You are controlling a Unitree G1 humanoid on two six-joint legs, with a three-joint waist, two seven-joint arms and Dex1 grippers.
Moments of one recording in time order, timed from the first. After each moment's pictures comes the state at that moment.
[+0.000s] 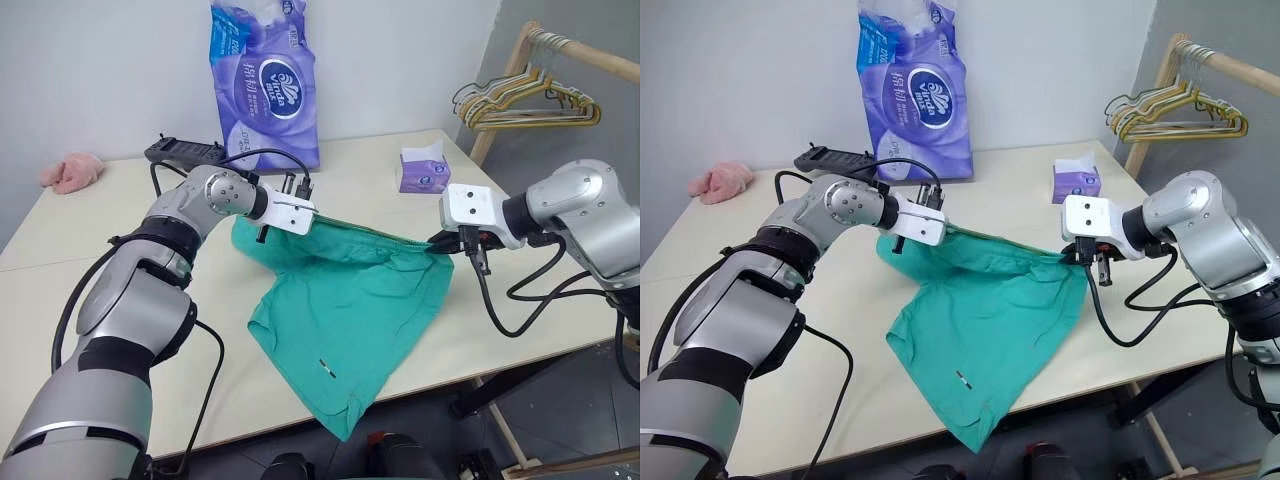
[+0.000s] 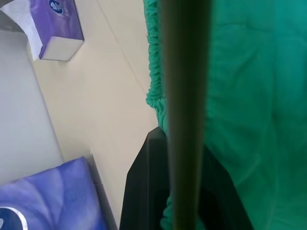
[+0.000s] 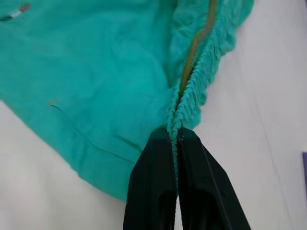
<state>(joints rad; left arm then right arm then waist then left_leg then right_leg) -1.26 0.59 -0.64 1.15 0.36 -0.65 -0.88 -0.89 -0.97 0.40 -0.13 0.15 0.60 1.32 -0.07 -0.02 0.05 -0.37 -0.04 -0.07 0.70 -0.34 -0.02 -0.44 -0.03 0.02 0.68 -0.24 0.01</state>
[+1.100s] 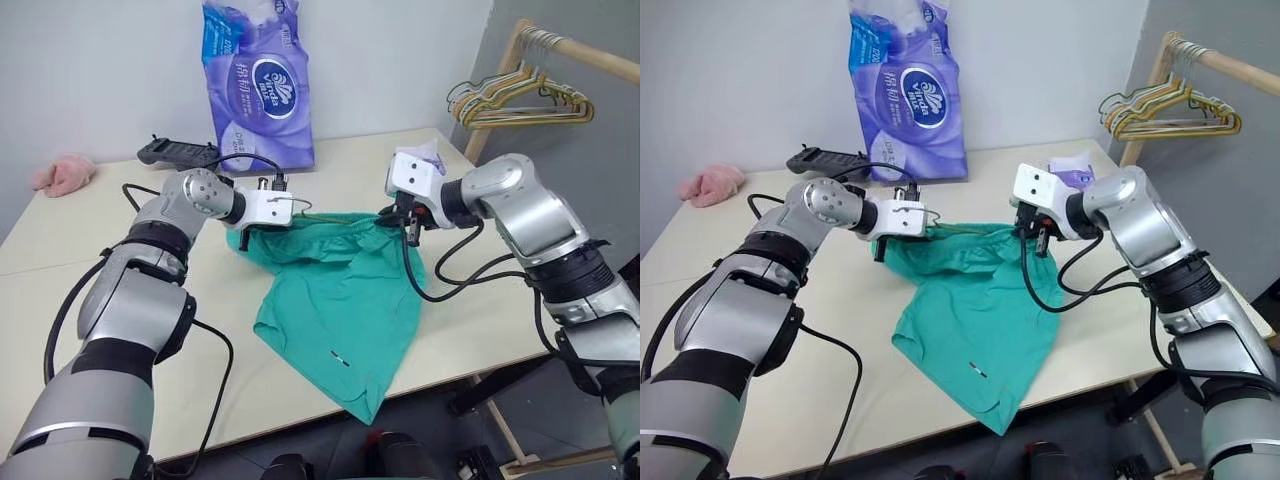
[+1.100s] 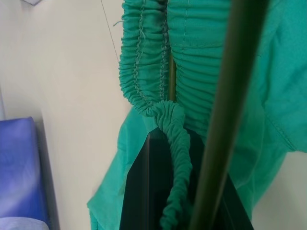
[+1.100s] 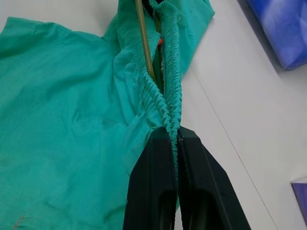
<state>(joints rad) -1.24 0.58 -0.45 1.27 0.35 -0.52 -1.06 -1.03 -0.61 0.43 0.12 0.04 0.64 1.11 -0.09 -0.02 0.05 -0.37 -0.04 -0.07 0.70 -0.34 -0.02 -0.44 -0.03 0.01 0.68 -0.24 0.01</state>
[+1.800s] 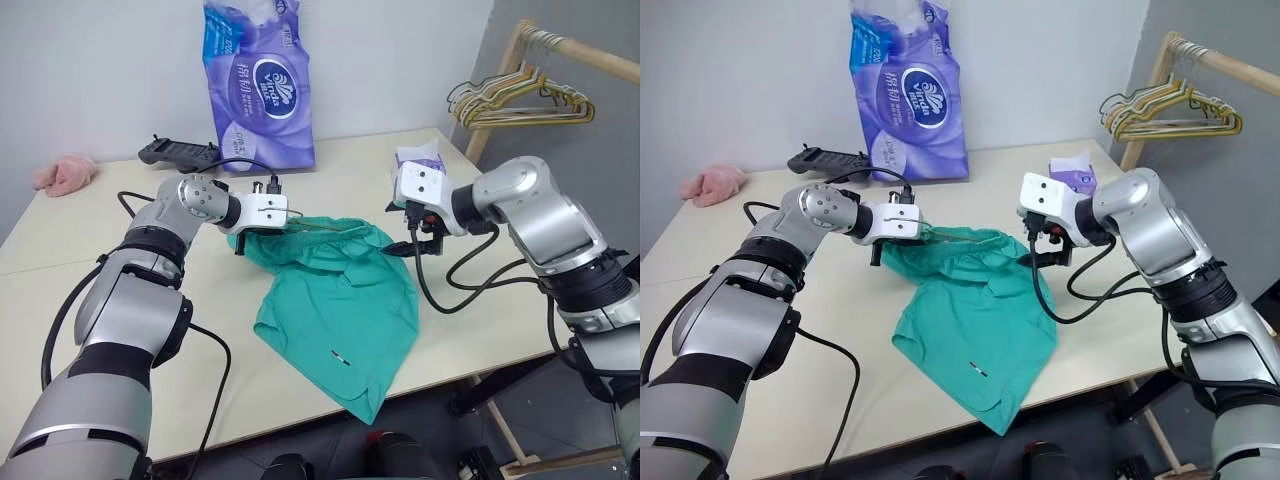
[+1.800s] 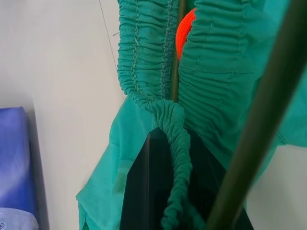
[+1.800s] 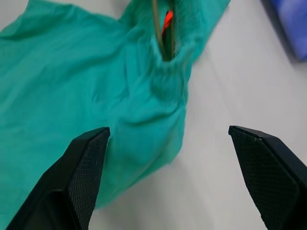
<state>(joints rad) -1.22 0.59 -0.42 1.26 0.36 -0.52 -1.06 -0.97 -0.69 0.42 0.00 0.02 0.70 1.19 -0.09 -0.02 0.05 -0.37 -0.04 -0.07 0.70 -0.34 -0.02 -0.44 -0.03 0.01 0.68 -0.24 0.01</state>
